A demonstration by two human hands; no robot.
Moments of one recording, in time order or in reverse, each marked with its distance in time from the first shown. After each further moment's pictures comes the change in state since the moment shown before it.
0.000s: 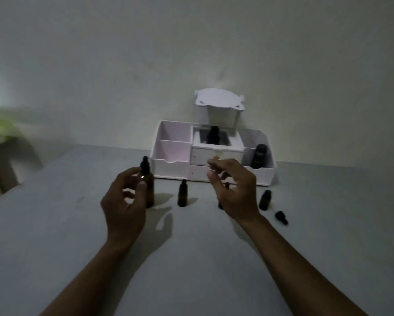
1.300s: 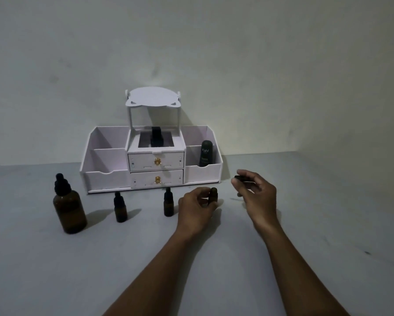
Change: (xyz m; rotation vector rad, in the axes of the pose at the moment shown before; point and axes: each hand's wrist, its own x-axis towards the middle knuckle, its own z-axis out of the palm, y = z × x) left_hand -0.093 0.071 0.228 -0.118 -0.788 -0.378; right_hand -0.038 0.099 -0.139 0.032 0.300 0.733
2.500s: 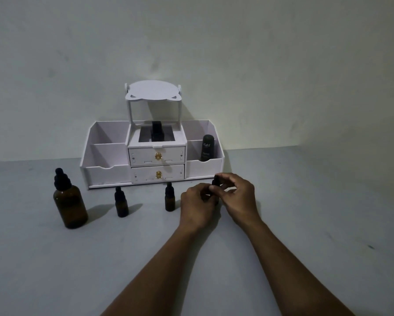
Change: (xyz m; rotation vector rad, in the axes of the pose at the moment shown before) left_hand -0.009 0.008 0.003 0.109 0.056 0.066; right_hand -0.010 0.010 0.035 -0.227 -0.170 -0.134
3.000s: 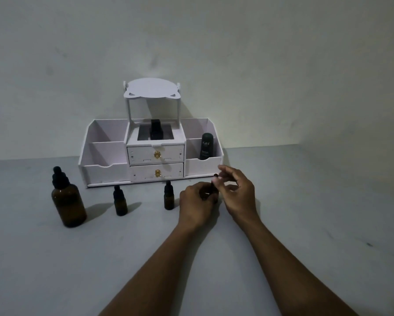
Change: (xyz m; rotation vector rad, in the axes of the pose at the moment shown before) left_hand -0.005 0.001 -0.002 -0.038 -0.007 -0.011; right_hand -0.001 0.006 0.002 0.078 0.084 -0.075
